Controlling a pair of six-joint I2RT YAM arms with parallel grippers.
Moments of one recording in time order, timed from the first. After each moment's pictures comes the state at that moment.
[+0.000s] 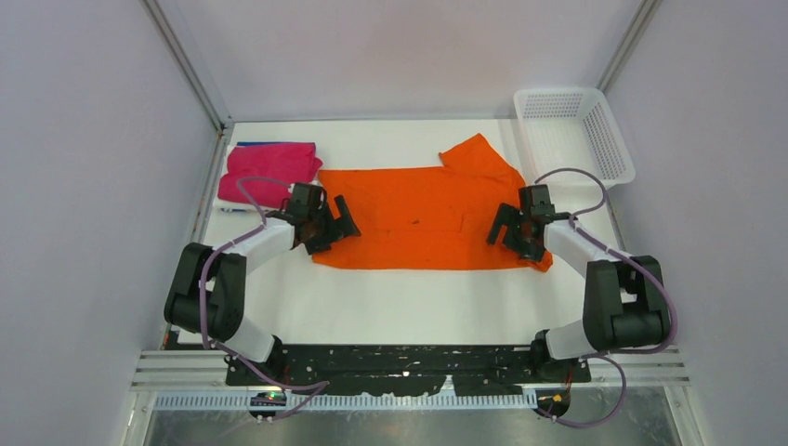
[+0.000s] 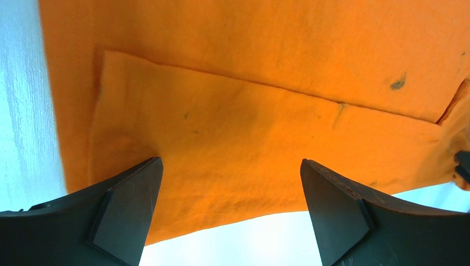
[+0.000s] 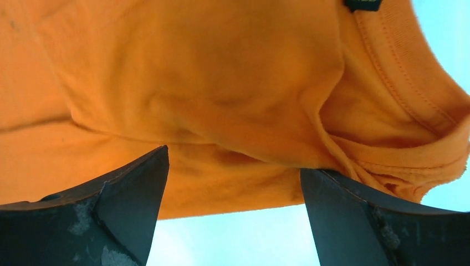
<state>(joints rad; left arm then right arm) -0.29 1.54 0.82 -0.23 0.14 -0.67 0.10 1.40 0.72 -0.40 -0.03 0.49</state>
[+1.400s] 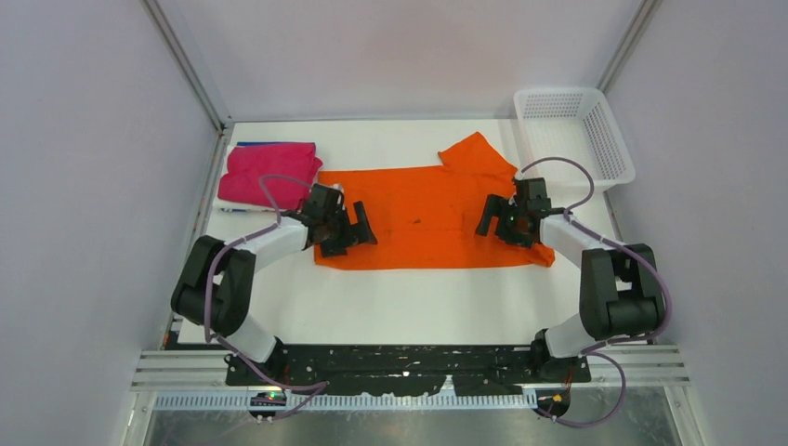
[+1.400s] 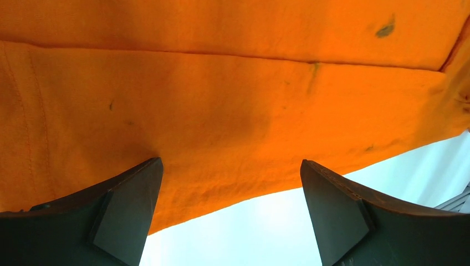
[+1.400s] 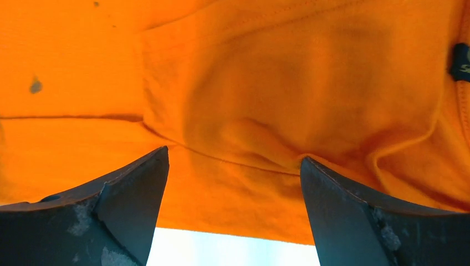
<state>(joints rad) -0.40 1.57 0.86 -0.24 0.19 -0.66 0.10 1.46 0.79 -0.26 -0.14 0.37</state>
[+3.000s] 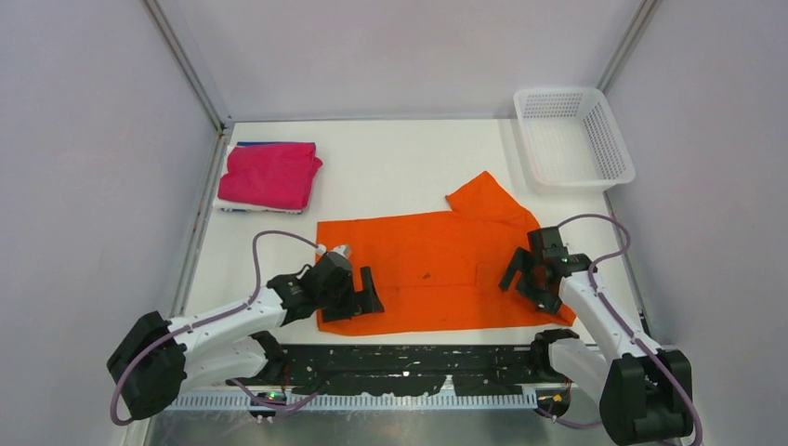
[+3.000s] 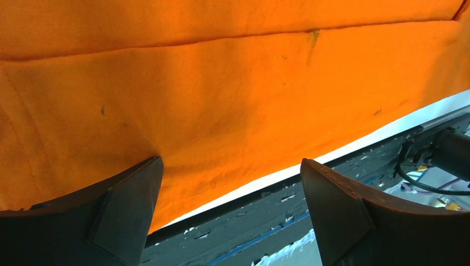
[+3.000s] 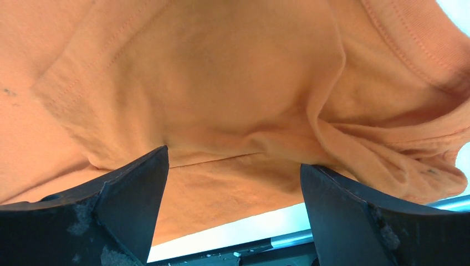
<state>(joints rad) -0.84 1.05 0.45 -0.35 0.06 -0.98 0.11 0.98 0.50 -0.78 0.09 0.65</state>
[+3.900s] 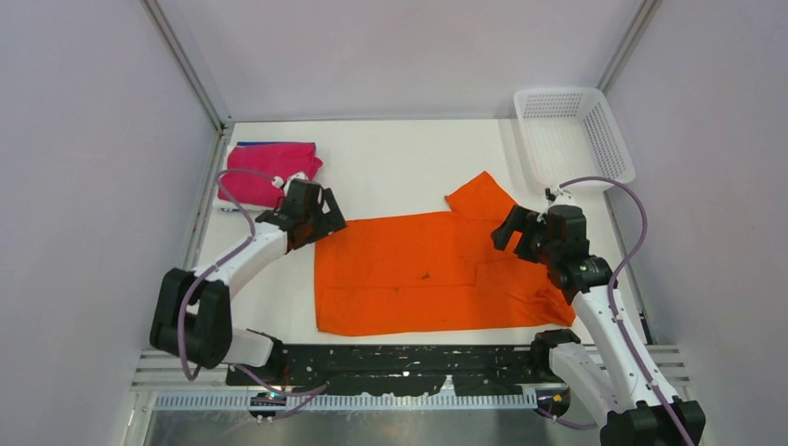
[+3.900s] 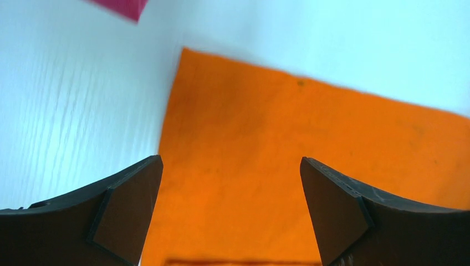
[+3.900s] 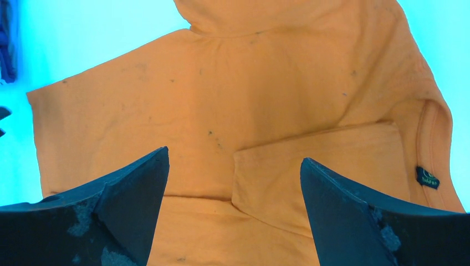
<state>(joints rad) -0.35 1.33 0.82 -0.38 -0.16 -0.70 0.11 0.78 0.64 -0.51 -0.09 0.46</state>
